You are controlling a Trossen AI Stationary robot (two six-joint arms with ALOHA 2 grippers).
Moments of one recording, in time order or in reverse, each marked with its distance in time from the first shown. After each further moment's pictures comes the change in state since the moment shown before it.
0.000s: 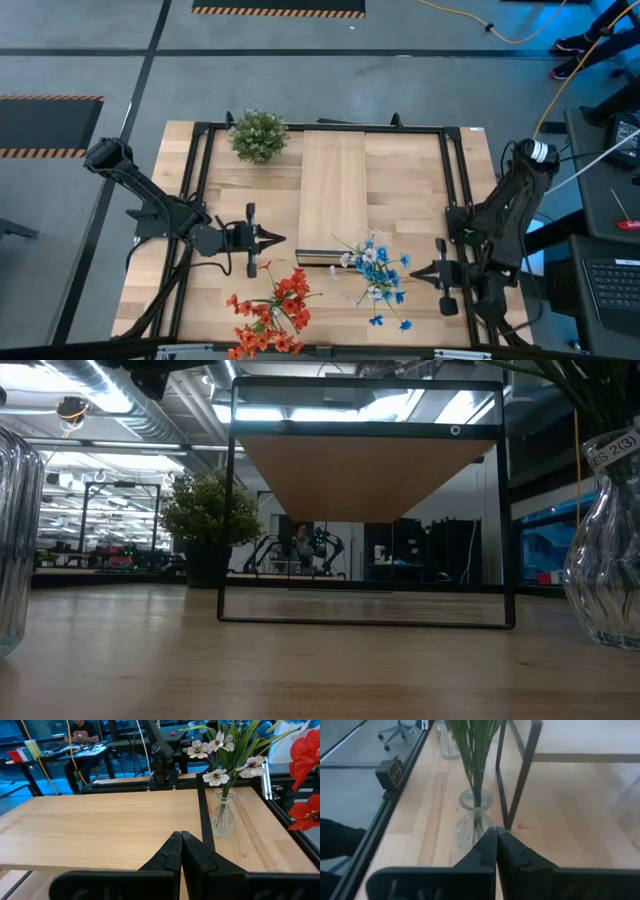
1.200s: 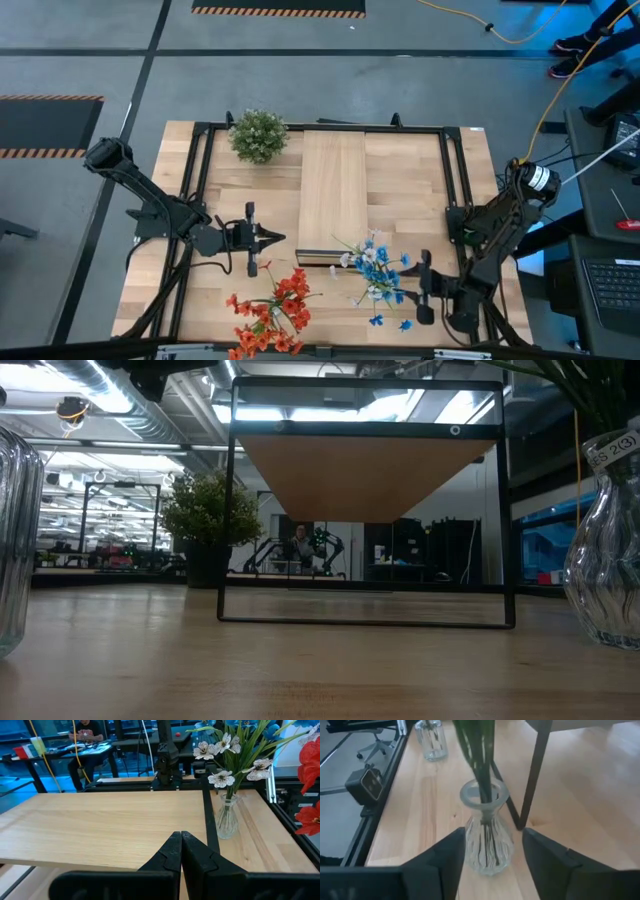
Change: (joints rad) left arm 0.000 0.000 0.000 -0.001 -0.022 -0.025; right arm -0.096 0.306 0.000 0.318 0.033 0.086
